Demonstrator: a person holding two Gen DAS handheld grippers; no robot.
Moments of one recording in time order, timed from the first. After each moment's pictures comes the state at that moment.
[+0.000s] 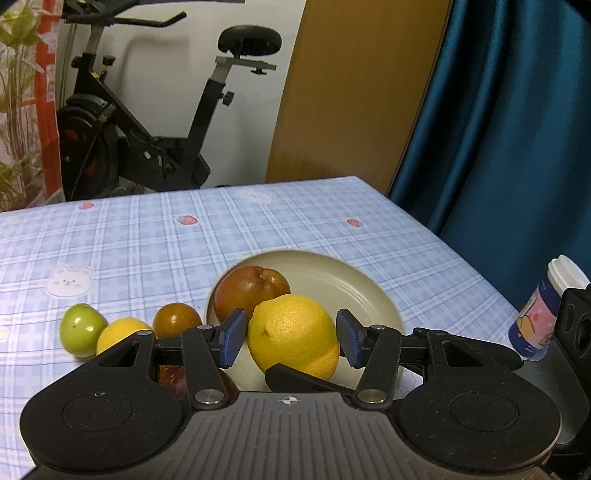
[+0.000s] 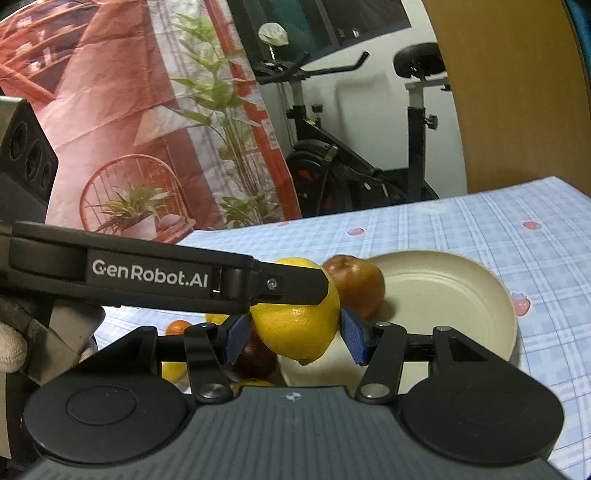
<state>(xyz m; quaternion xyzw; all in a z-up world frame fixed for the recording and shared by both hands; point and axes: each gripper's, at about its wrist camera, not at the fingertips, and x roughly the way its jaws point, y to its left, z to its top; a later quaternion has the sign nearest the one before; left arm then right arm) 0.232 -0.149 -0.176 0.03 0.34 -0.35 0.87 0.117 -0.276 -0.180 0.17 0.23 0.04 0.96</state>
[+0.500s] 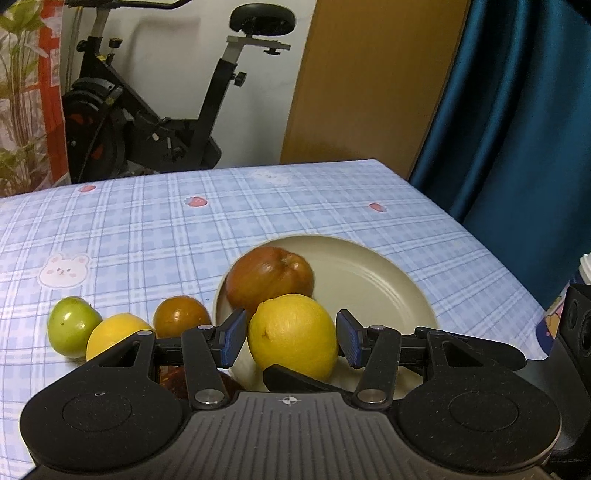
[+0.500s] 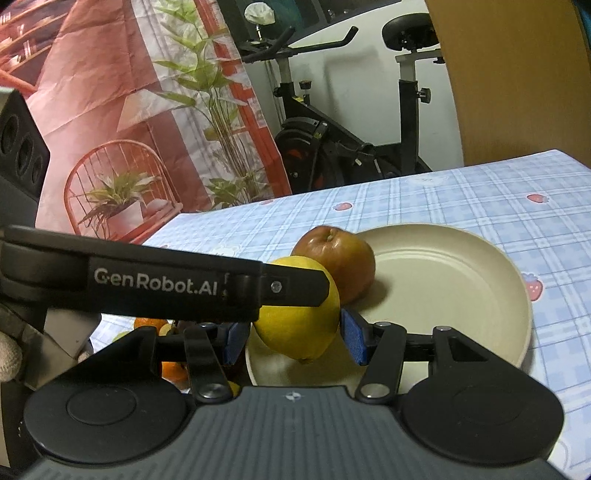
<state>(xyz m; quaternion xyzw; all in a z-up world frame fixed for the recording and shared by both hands) 0.257 -0.160 -0.197 0.04 0.36 -0.33 0.87 0.140 -0.284 -0.202 0.18 0.26 0.04 0.95</state>
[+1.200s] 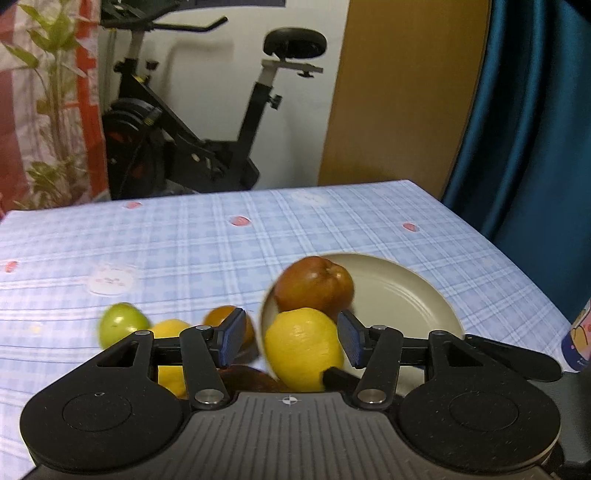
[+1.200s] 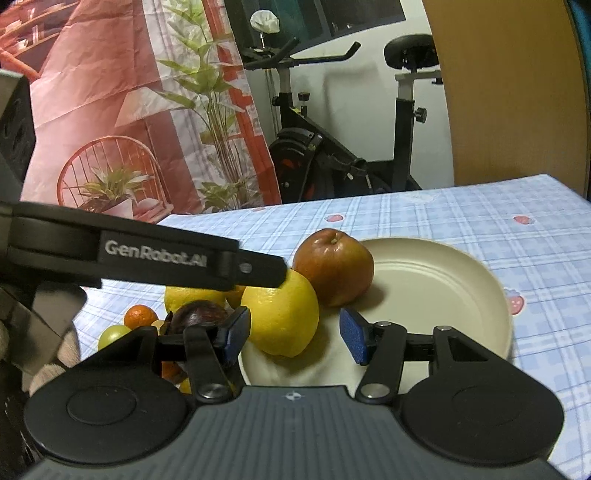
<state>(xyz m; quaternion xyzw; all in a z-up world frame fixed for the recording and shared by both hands) 0.239 -0.142 -0.181 0.05 0.33 -0.27 0.90 0.127 -0.275 -0.196 0.14 0.25 0.02 0.96</state>
